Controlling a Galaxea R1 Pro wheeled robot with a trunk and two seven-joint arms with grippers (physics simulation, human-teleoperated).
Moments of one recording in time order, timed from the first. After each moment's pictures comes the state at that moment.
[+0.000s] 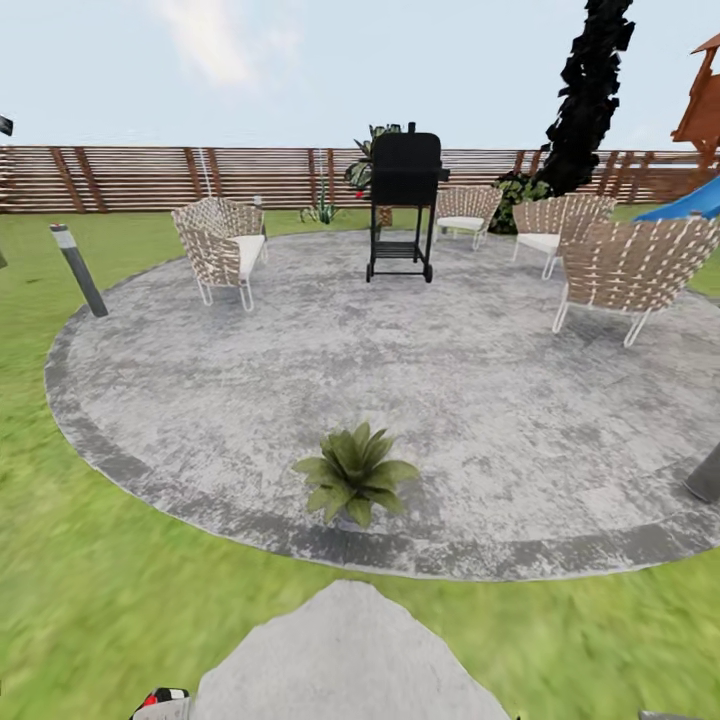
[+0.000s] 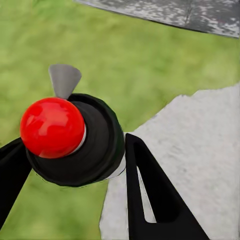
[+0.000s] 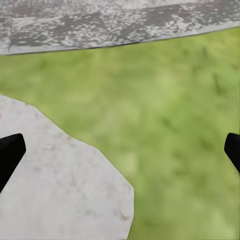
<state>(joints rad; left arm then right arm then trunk) -0.23 0.12 0.03 -0.27 0.13 -0.57 0.00 -0.15 -0.04 -0.24 -0.32 0.02 -0.63 0.00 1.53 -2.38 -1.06</state>
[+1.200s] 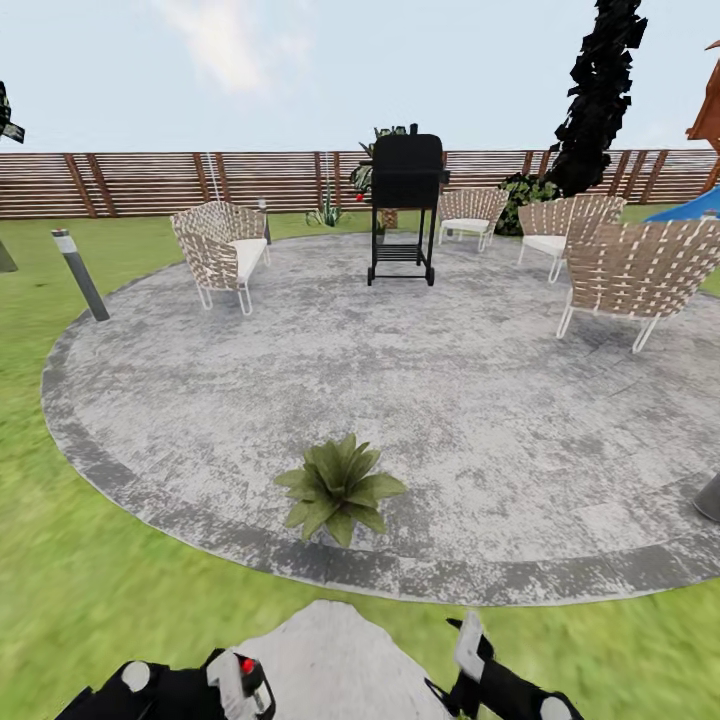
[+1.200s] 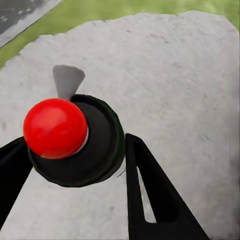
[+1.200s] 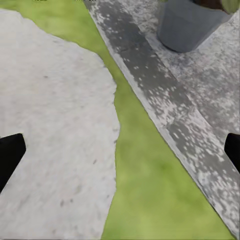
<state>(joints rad) -0.49 0.19 -0.07 -0.30 -0.50 -0.37 -0.86 -0.33 -0.04 -0.14 -0.53 0.77 -0.53 0.50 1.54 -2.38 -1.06</state>
